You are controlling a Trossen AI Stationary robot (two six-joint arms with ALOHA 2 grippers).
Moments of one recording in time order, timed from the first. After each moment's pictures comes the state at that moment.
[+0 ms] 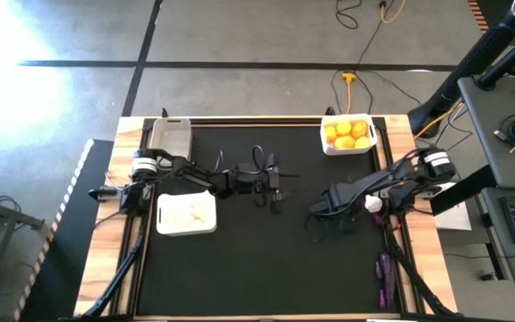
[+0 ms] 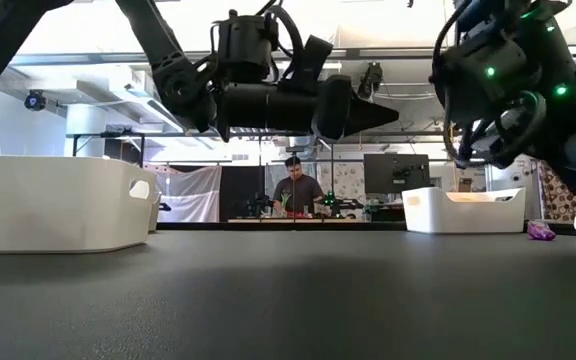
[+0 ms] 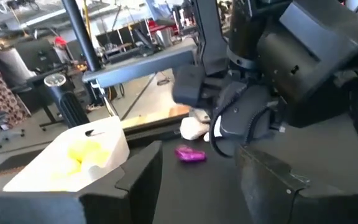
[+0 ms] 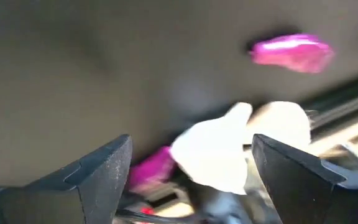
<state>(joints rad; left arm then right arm) 0.08 2.06 1.05 1.00 0.02 0.28 0.16 1.65 0.92 -1.36 0.07 0.49</state>
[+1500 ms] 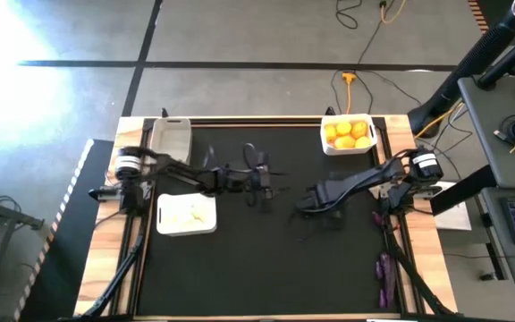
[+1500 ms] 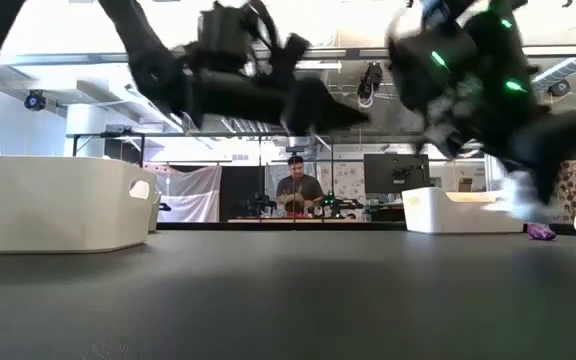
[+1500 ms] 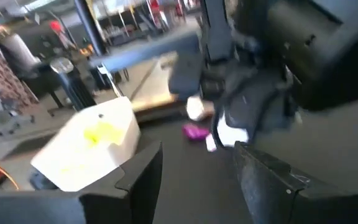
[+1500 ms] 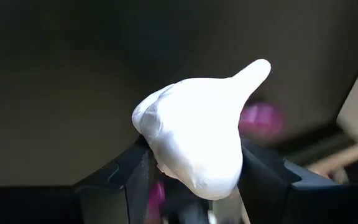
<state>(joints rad) 0.08 1.91 0.92 0.91 -0.02 0.30 0.13 1.75 1.10 -1.33 0.17 0.39</state>
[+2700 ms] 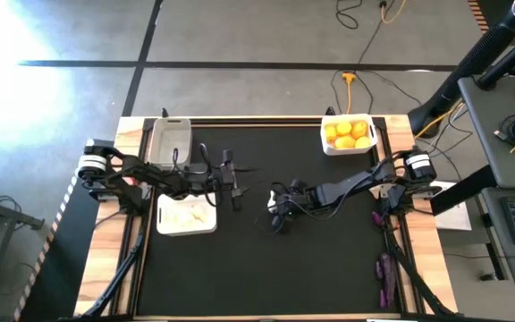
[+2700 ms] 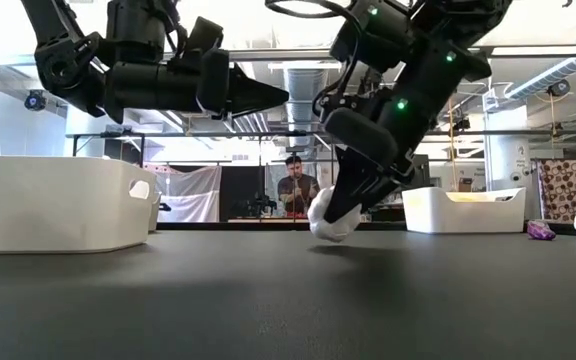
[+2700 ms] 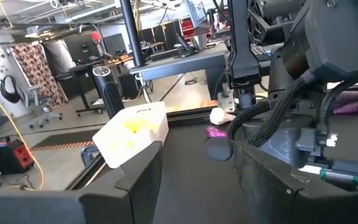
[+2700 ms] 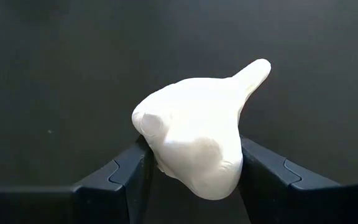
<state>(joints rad) 0.07 1.61 0.51 1.12 -0.12 0.22 0.12 1.80 0.99 -0.19 0.28 0.52</state>
